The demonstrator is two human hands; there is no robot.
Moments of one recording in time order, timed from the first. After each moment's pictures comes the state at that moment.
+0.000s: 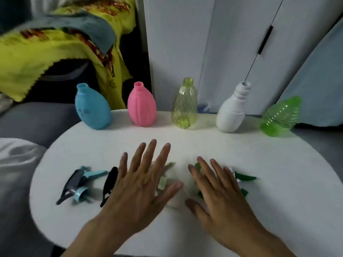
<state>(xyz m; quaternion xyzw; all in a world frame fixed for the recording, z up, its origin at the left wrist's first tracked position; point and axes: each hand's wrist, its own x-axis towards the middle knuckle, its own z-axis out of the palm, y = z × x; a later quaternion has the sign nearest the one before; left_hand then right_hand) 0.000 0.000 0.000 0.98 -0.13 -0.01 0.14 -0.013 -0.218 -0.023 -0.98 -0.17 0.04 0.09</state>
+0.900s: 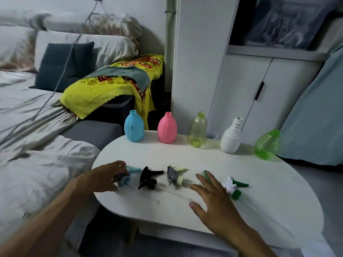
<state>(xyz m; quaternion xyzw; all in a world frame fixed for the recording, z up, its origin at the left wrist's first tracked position) -0.017 0.183 0.014 0.98 -0.13 -0.14 0.06 -0.075 -0.190 0.002 -0.96 -0.23 -0.04 0.17</state>
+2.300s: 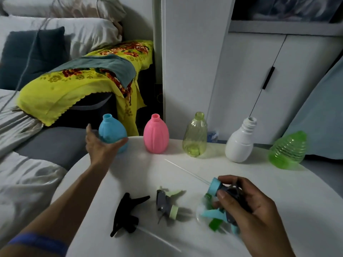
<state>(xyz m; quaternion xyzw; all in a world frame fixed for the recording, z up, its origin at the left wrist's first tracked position) 0.160 0.148 -0.019 0.79 0.25 0.25 0.50 -0.017 -0.208 0.046 -0.73 0.00 -0.07 0.68</state>
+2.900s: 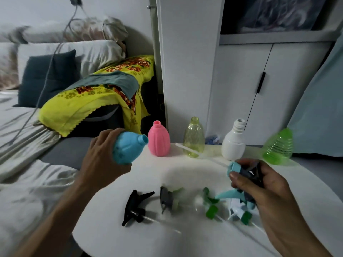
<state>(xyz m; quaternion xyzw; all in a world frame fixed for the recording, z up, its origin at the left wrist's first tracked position) 0.049 0.113 0.073 0.94 -0.06 0.27 0.20 -0.018 -0.241 0.075 -0.64 -0.01 -0.07 0.76</state>
